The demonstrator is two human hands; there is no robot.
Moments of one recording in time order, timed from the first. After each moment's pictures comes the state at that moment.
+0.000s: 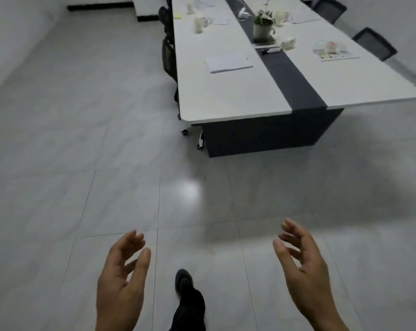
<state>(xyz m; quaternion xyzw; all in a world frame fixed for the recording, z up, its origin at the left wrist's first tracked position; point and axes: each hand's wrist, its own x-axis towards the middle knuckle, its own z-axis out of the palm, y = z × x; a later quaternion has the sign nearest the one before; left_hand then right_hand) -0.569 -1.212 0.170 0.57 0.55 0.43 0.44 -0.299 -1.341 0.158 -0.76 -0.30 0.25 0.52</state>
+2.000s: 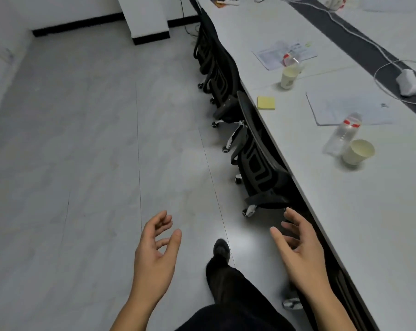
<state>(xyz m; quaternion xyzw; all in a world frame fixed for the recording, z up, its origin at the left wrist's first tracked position) -0.327 0.462 0.149 0.62 0.53 0.29 0.50 -0.102 0.308 0.103 -0.79 -0.21 0.26 0.52</state>
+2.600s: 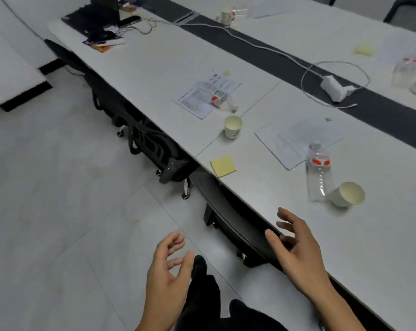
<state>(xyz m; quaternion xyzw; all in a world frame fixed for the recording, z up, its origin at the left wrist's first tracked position) -0.052 0.792 0.144 0.73 0.35 0.11 0.57 0.083 0.573 0.125 -0.84 -0.04 0.14 0.52</state>
